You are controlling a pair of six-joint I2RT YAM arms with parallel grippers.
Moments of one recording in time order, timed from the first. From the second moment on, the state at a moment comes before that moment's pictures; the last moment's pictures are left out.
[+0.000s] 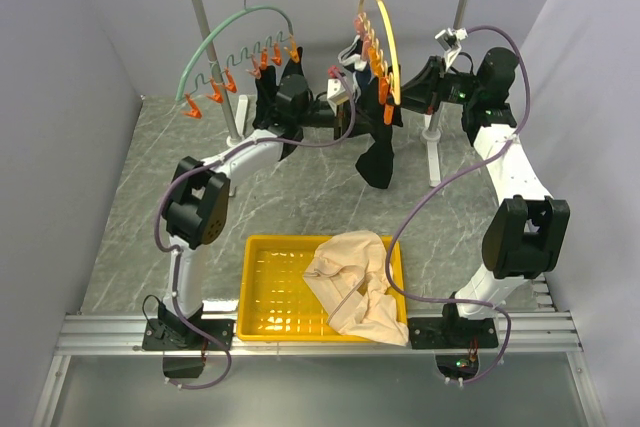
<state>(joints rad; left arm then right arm) -0.56 2.08 1.69 0.53 1.08 -0.07 -0.04 1.67 1.49 0.29 -1.41 0.45</state>
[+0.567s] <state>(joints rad) -0.56 2.11 1.77 0.50 1.12 -0.13 -0.03 1.67 1.48 0.33 -1.42 0.47</state>
